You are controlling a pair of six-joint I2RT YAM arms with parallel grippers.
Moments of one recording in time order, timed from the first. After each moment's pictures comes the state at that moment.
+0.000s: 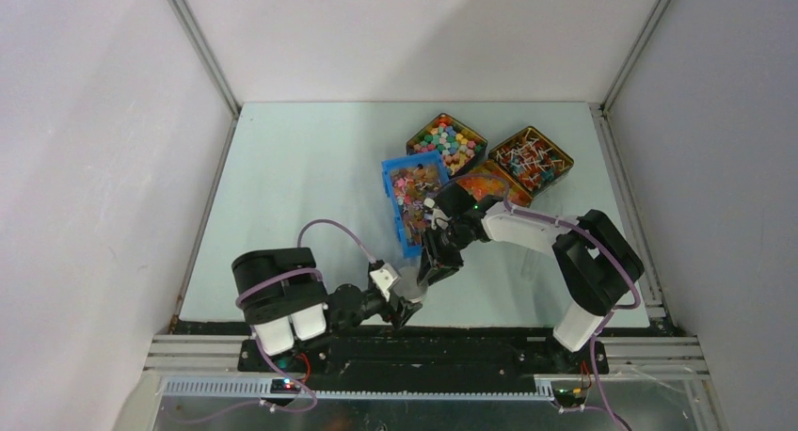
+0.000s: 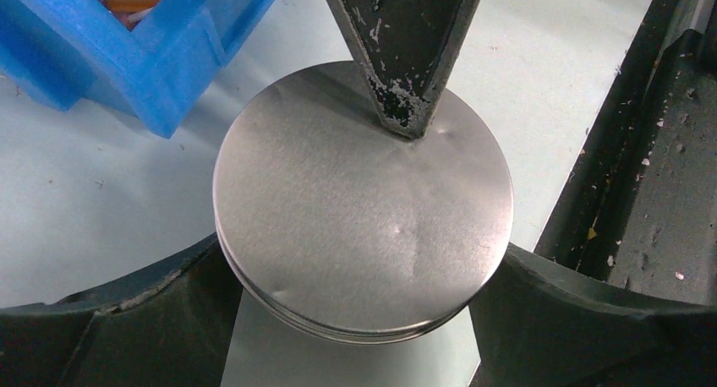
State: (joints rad) left arm -1.14 1.75 0.03 1.47 -0.12 -0.18; right arm 0.71 1.70 1.01 -0.54 -0.63 0.63
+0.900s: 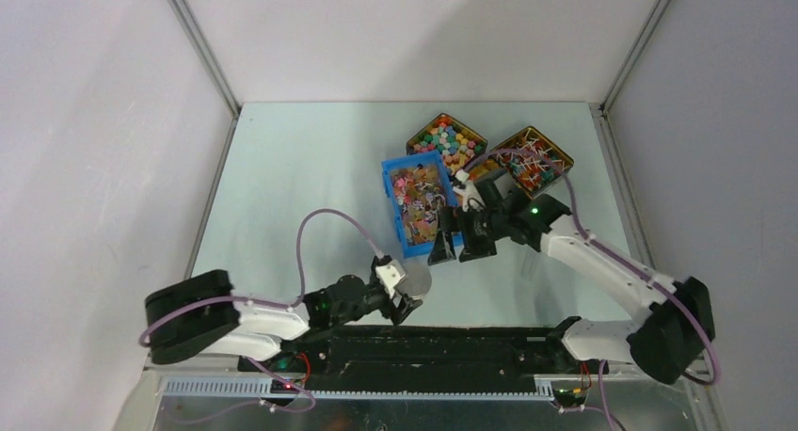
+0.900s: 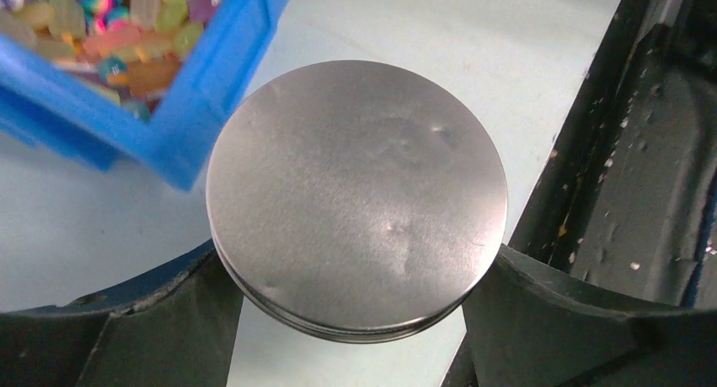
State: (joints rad) left arm -1.15 1.30 0.10 0.89 -0.11 -0.10; right arm 0.66 1.30 1.01 -0.69 -0.48 0.55
